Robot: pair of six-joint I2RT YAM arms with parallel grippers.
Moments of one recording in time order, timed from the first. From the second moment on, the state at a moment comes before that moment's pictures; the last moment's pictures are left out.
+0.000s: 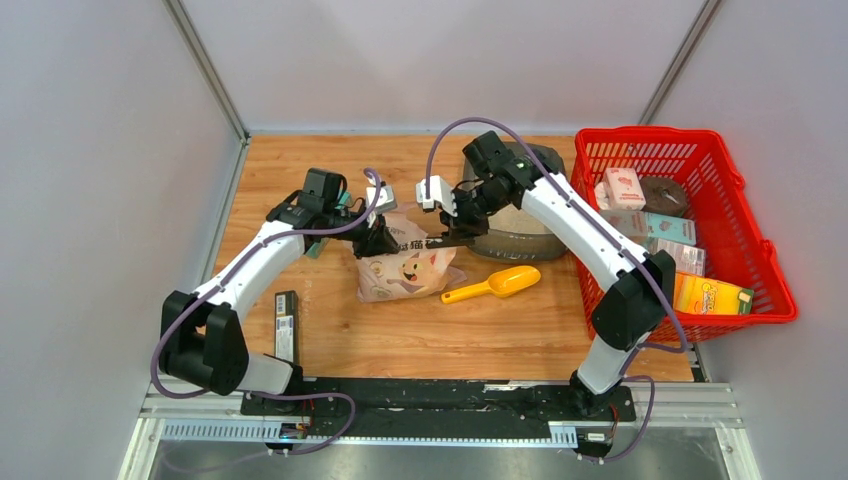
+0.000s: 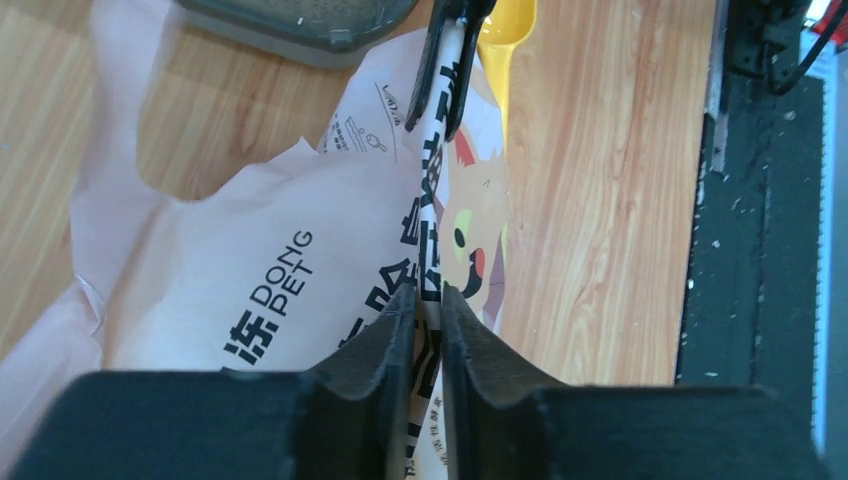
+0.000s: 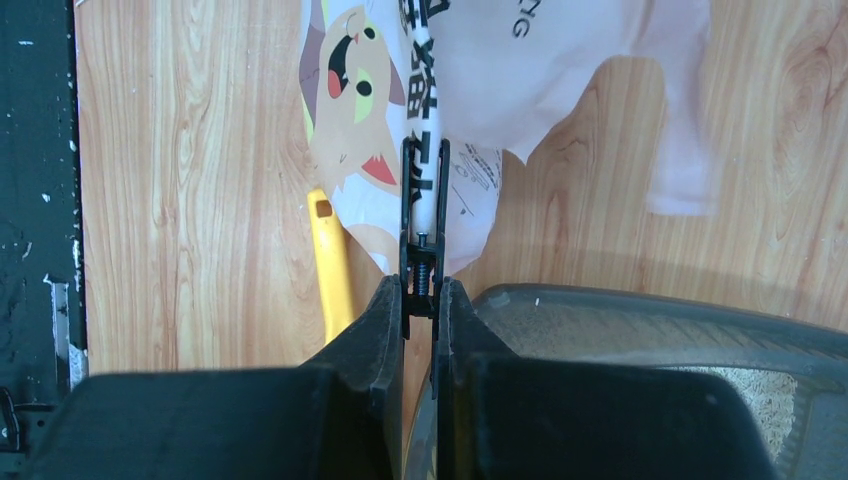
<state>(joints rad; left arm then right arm) -0.33 1.39 1.07 -0.54 0.91 0.57 0.60 1.72 1.72 -1.11 -0.56 -0.98</state>
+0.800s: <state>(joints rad) -0.31 1.36 1.03 -0.50 0.91 0.53 0.68 1.82 1.82 -1.10 -0.53 -0.92</state>
